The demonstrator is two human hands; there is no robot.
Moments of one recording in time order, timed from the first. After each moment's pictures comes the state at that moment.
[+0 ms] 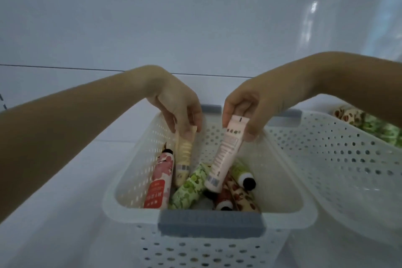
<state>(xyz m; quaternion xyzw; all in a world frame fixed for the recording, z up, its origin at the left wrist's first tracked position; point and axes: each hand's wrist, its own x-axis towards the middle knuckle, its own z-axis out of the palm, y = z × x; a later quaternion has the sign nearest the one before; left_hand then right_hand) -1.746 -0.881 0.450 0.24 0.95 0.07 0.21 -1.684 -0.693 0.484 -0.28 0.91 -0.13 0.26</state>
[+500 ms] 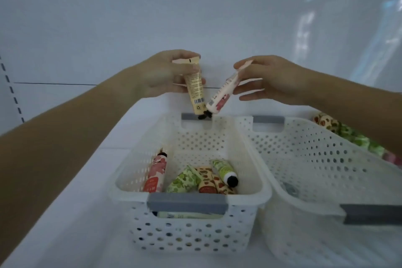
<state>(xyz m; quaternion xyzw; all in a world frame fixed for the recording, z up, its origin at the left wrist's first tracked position) -1.725 -0.885 0.480 0.25 0.74 0.62 0.03 -1.687 -0.650 0.480 -0.22 0.78 -0.58 0.01</state>
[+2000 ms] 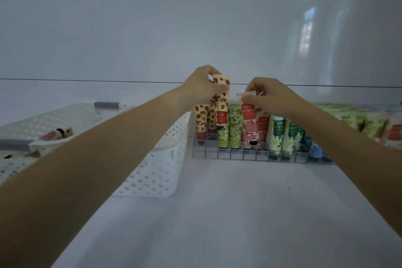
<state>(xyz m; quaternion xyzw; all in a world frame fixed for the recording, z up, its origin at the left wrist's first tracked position) -1.626 -0.556 0.455 0.16 0.82 0.54 -0.10 -1.620 -0.378 0.438 -0.17 0.91 -0.33 -0.20</state>
